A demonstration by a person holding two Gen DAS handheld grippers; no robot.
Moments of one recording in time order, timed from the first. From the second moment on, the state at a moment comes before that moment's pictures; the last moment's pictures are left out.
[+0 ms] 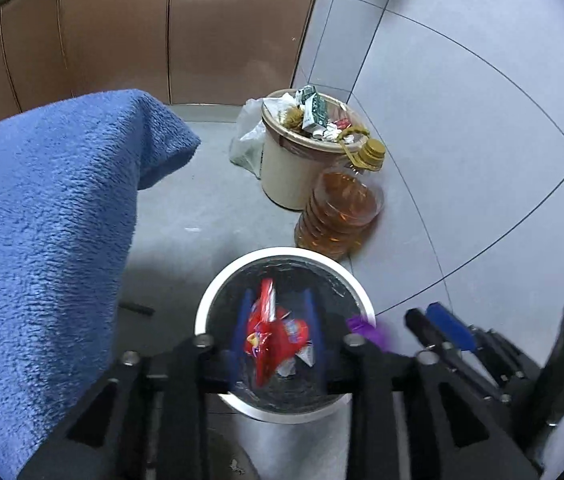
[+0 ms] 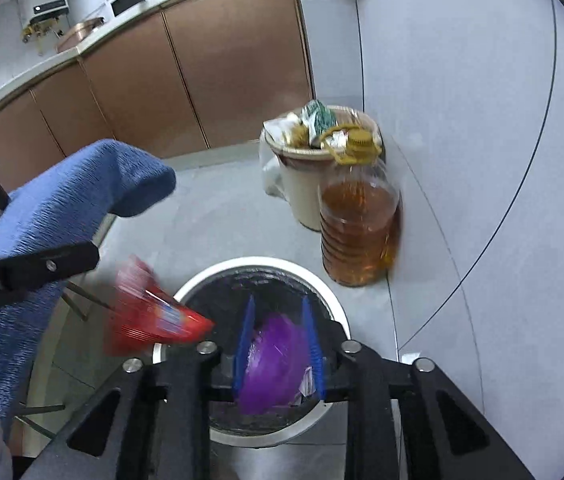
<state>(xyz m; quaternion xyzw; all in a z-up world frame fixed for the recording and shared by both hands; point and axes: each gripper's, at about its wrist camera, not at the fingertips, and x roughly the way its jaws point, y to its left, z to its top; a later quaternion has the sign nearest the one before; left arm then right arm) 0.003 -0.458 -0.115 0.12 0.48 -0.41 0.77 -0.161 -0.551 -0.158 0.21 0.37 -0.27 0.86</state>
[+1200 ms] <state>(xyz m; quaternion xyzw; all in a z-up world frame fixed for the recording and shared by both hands) -0.037 -0.223 0.032 0.06 0.27 -0.25 0.93 -0.161 -0.415 -0.005 0.11 0.24 -0.17 0.95</state>
